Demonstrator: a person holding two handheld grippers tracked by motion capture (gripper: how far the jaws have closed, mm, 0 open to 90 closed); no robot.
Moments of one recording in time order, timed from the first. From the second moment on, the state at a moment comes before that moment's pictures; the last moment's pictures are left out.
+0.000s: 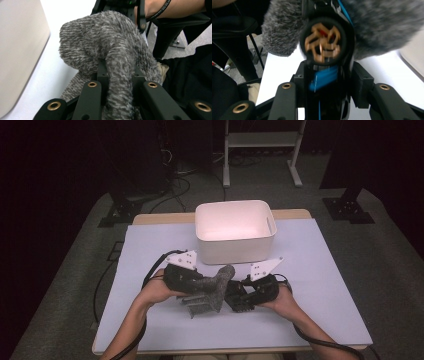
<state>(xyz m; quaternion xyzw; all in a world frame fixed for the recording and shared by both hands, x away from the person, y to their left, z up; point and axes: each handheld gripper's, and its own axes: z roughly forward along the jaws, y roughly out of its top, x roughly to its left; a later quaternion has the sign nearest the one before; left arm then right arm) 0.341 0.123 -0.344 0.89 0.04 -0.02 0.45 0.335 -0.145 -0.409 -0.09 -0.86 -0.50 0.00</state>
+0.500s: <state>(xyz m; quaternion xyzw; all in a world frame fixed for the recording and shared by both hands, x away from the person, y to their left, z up) 0.335 0.087 -0.329 0.91 0.00 0.00 0.41 0.326 -0.164 -0.397 -0.10 -0.88 -0.47 -0.02</state>
